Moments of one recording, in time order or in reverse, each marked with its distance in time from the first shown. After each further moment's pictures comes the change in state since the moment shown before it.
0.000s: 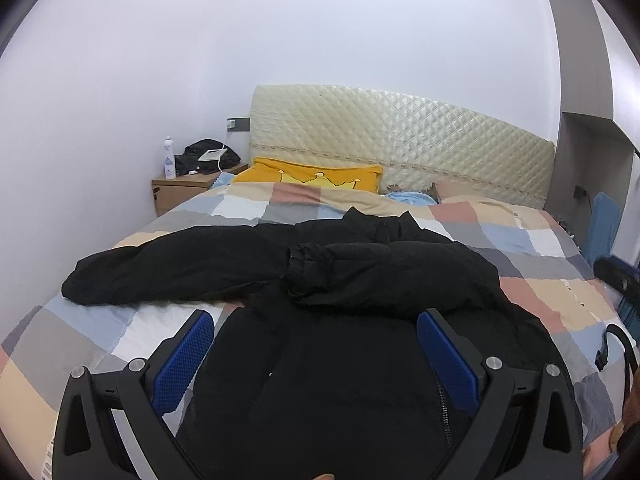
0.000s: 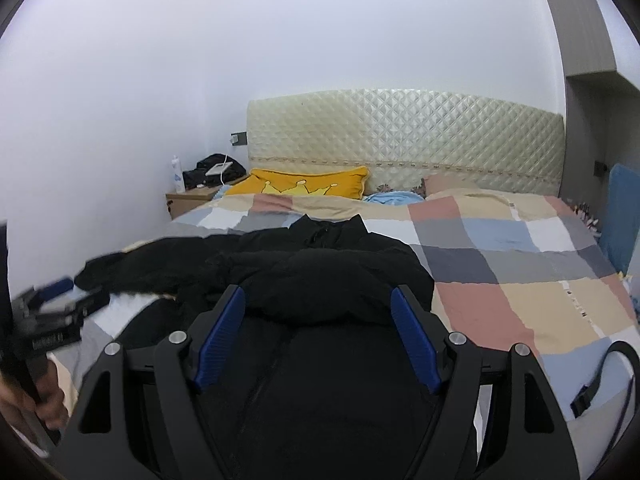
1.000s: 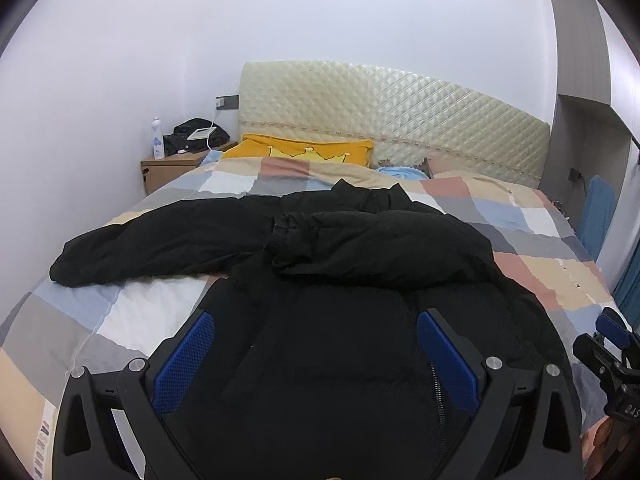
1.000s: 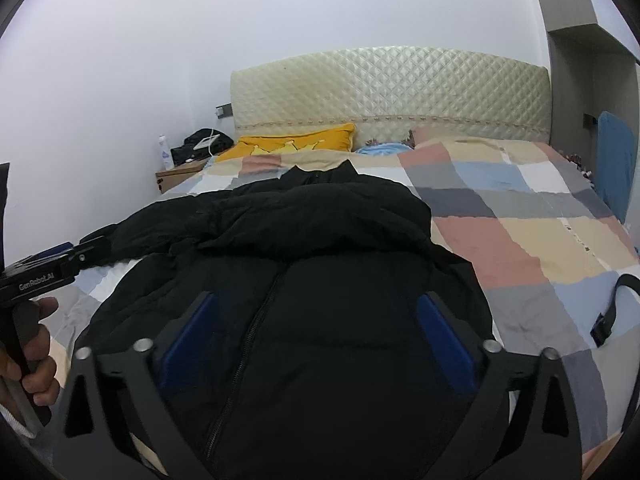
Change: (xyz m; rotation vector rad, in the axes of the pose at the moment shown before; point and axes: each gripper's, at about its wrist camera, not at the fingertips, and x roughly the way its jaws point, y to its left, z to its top) left arm 0.017 -0.013 -0.021 0.013 0.087 -0.021; right arm 0.004 -0.007 -0.071 0.094 0.106 -0.021
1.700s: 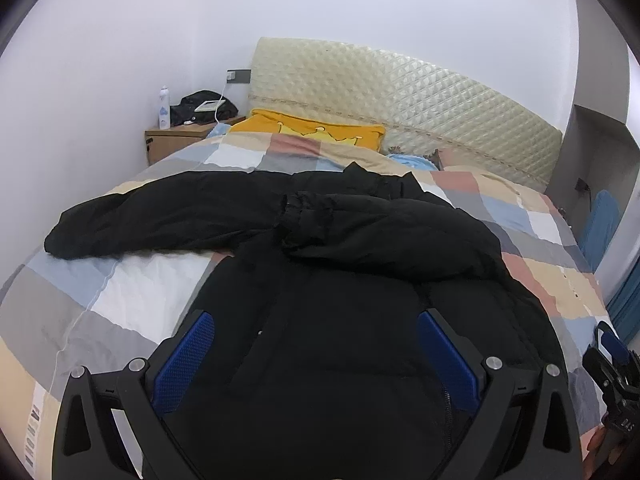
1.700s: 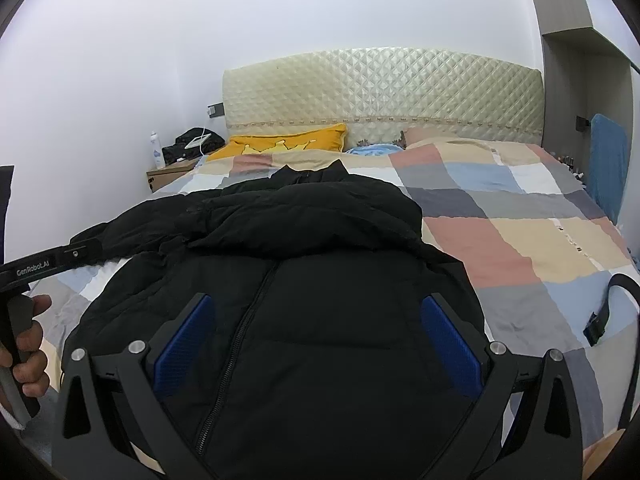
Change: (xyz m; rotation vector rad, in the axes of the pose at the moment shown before) left arm 0.018 0.027 0.003 -0.084 0.077 -0.009; right arm -0.001 -0.001 -0.001 -0.004 -0.005 -0.037
